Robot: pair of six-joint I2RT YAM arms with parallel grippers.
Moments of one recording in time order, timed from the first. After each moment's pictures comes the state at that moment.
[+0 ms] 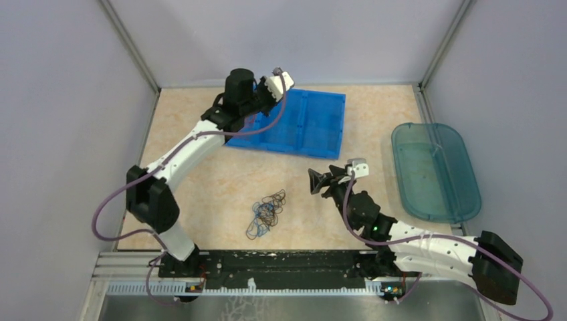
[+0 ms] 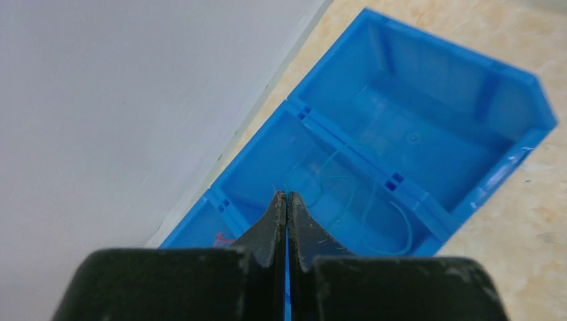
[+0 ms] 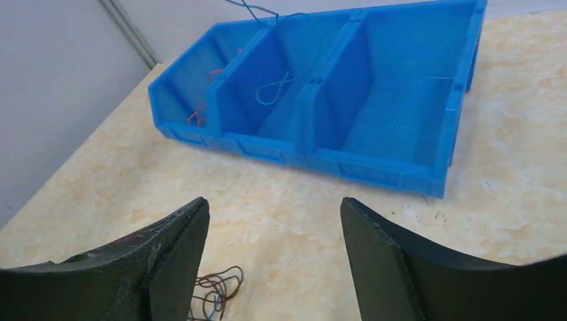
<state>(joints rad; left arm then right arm) -0.56 1.66 1.53 -0.13 0.22 0.51 1.04 0.82 0.25 0.64 0.69 0.28</state>
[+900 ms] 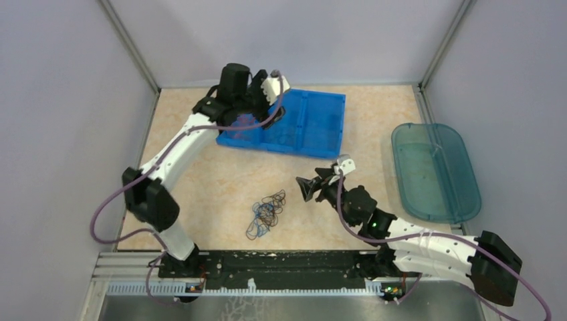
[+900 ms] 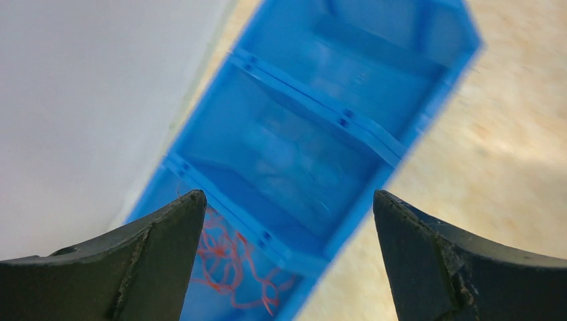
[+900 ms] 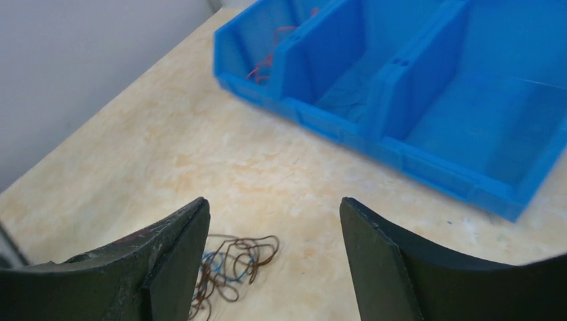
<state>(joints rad) -0.52 1.76 1.71 -0.42 0.29 0.60 1.00 0.82 0.29 0.55 0.45 0.26</state>
